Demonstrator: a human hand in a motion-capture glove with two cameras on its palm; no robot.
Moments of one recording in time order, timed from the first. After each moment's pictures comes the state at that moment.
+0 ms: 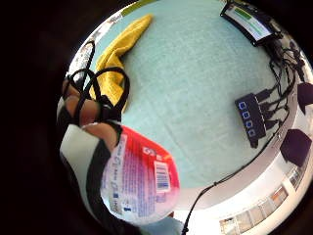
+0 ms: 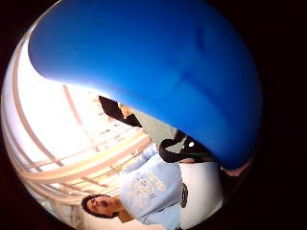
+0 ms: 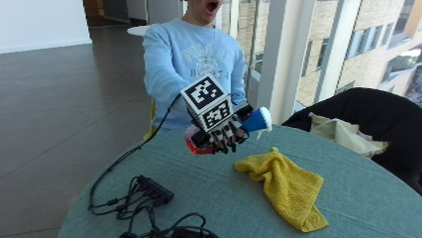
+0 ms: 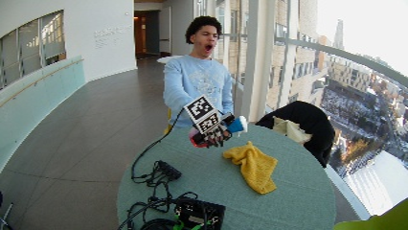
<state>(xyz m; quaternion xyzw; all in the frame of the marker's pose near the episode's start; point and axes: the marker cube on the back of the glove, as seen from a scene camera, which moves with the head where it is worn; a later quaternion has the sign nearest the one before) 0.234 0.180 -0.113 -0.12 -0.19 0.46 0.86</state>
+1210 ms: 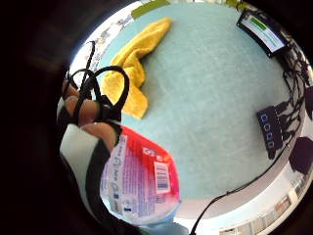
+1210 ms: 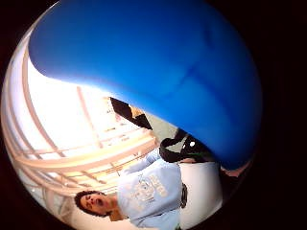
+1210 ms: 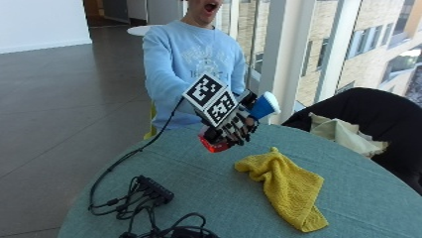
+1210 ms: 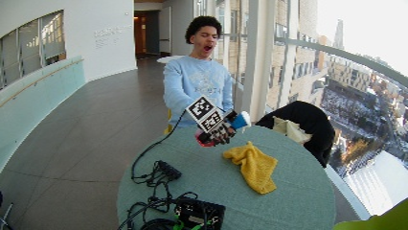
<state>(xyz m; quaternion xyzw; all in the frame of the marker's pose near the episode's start) 0.209 0.158 -0.108 -0.03 -0.24 0.41 0.88</state>
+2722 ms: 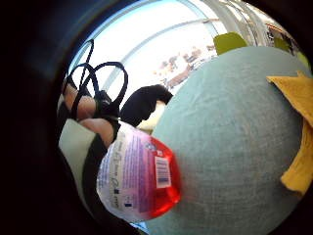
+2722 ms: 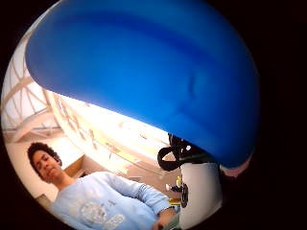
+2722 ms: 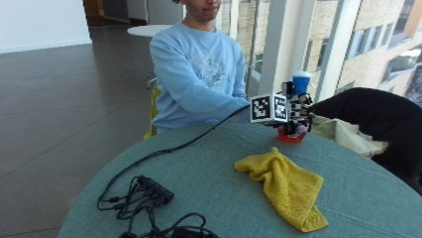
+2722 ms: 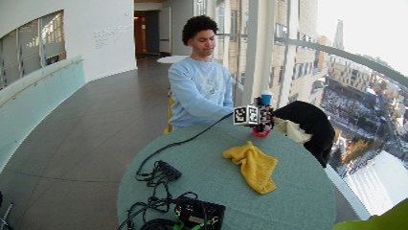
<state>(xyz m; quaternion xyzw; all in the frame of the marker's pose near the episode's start) 0.040 -0.023 0.008 0.26 -0.38 0.15 0.88</state>
